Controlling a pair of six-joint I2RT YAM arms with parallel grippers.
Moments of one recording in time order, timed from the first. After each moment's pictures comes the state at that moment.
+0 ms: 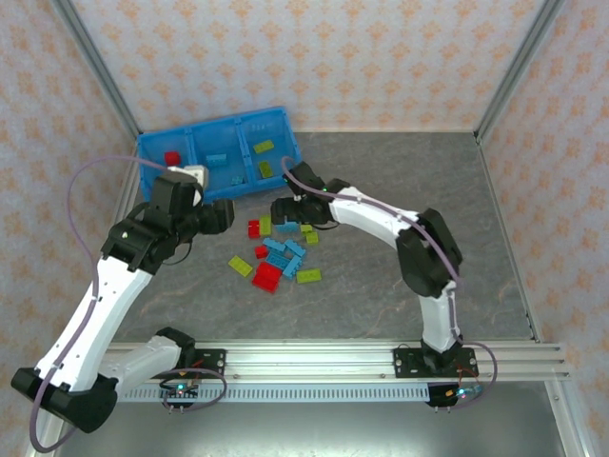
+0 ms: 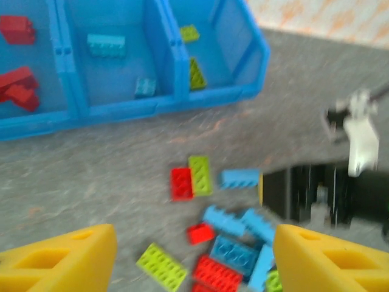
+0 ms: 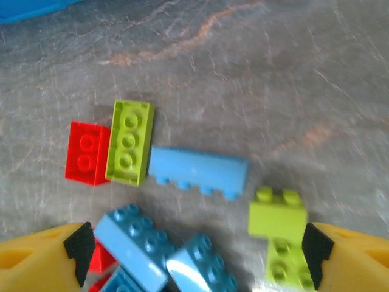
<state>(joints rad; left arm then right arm) -0.33 0.99 1.20 -0.96 -0.14 -0.31 0.75 2.03 1.63 -0.62 -0.02 0.58</state>
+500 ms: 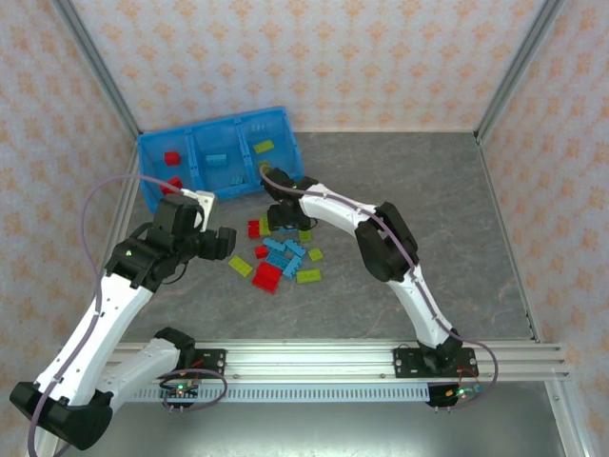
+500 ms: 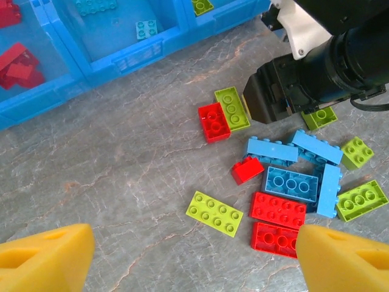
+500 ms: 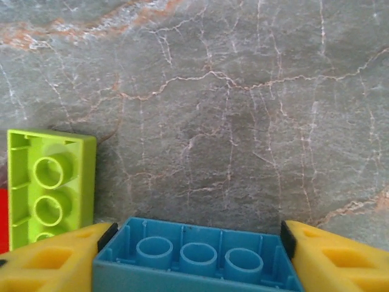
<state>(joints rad) -0.33 0.89 1.03 -0.96 -0.11 -0.15 0.78 2.35 1.96 -0.84 0.06 0.60</state>
